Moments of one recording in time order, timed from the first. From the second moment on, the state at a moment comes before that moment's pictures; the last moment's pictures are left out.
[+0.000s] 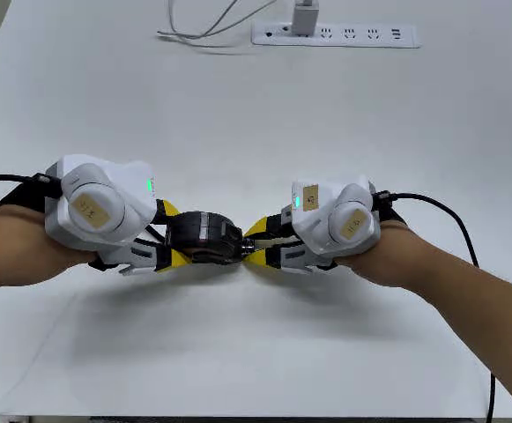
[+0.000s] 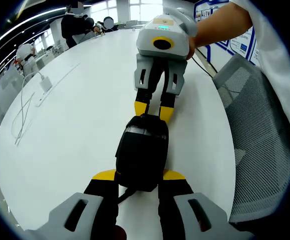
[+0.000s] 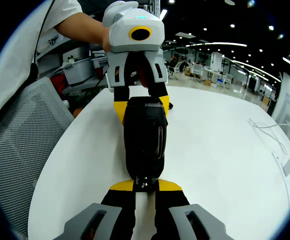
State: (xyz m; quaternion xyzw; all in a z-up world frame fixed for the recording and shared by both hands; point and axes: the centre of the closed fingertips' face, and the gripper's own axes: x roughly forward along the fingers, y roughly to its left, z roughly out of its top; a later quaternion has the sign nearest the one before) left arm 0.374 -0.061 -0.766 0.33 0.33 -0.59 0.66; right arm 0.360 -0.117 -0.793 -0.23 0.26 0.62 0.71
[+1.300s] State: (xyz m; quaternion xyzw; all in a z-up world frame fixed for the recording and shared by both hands) left arm 0.374 -0.060 -0.766 0.32 0.33 -0.59 0.66; right arm 0.357 -0.152 -0.788 -0.24 0.26 0.60 0.72
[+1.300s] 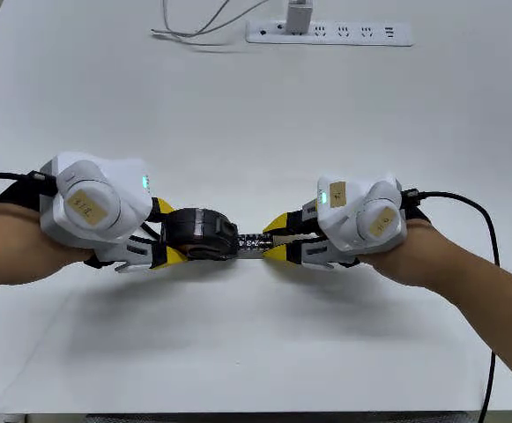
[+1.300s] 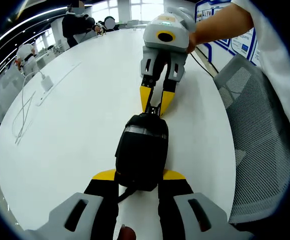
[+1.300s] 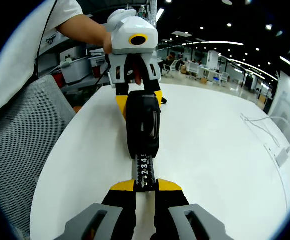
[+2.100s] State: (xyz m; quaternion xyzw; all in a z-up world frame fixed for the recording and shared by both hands) left arm 0.374 -0.062 -0.766 0.32 0.33 -0.59 0.66; right arm 0.356 -0.184 -0.789 -0.24 0.28 0.59 0.72
